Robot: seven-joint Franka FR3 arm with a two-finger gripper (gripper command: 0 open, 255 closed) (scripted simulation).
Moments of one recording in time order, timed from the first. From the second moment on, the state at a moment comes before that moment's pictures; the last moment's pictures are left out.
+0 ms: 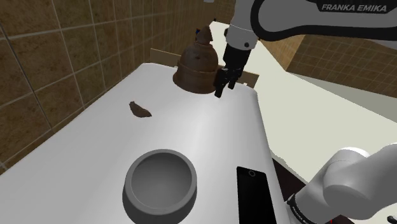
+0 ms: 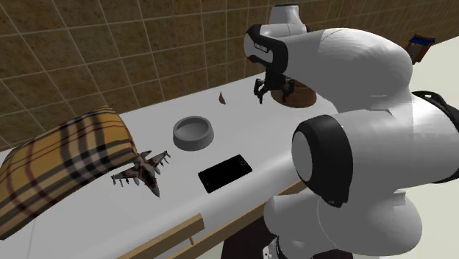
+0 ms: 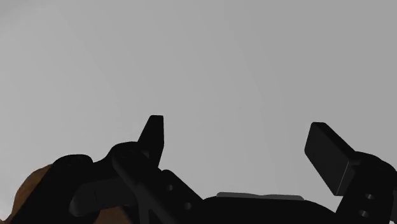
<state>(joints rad) 0.05 -0.38 0.21 -2.10 0.04 1.75 0.04</state>
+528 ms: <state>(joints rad) 0.09 -0.11 0.33 -1.89 -0.04 1.79 0.17</state>
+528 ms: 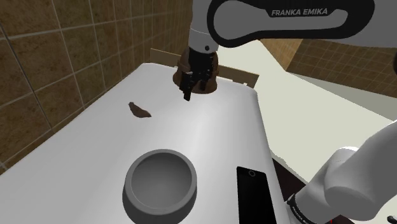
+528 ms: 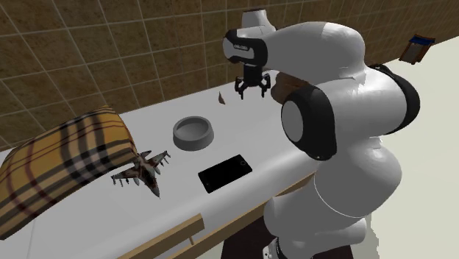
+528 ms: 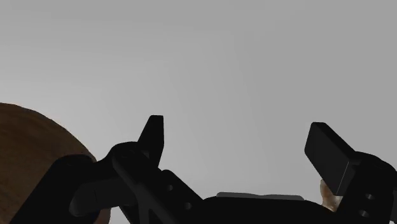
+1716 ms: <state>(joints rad) 0.33 0.54 0.41 -1.22 -0.32 1.69 0.35</state>
